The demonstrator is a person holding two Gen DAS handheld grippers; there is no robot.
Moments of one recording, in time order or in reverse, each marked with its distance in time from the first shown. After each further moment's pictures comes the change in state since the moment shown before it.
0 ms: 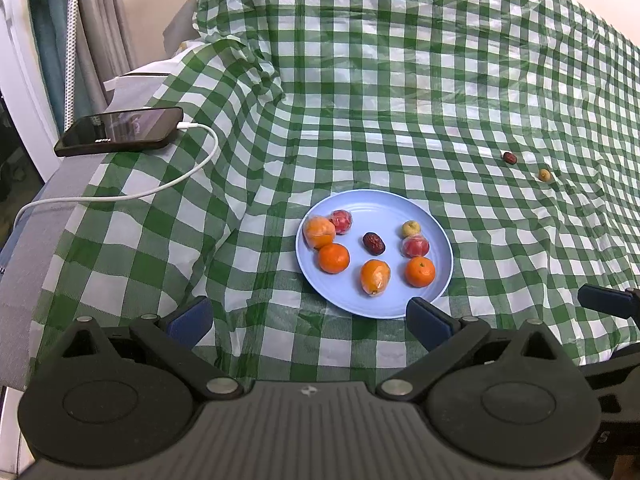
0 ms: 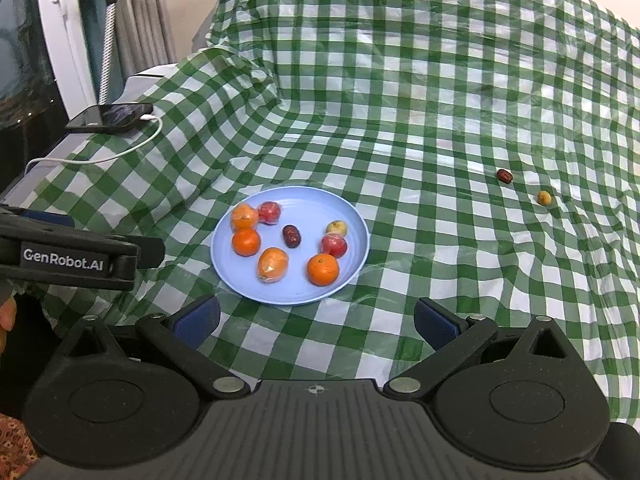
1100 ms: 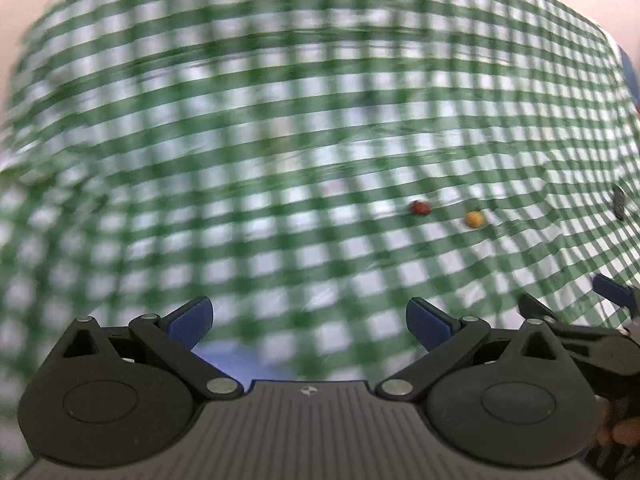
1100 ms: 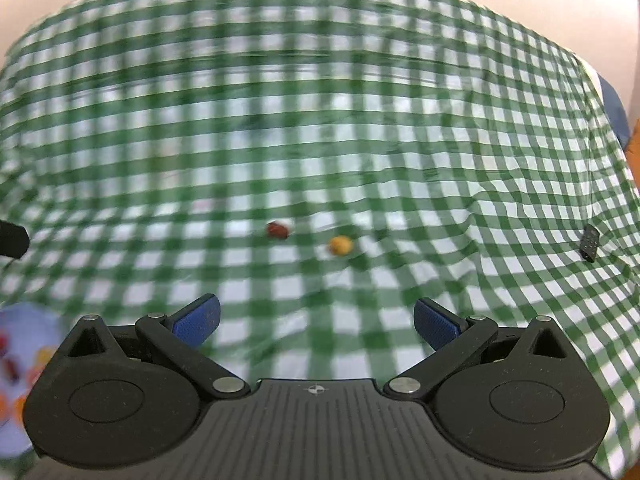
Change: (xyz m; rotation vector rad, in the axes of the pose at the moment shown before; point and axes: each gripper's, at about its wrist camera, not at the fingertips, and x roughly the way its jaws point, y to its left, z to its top) left arm 0.134 -0.187 0.153 0.237 -0.044 -0.207; right arm 0.096 -0.227 0.037 0.225 -0.188 -0.430
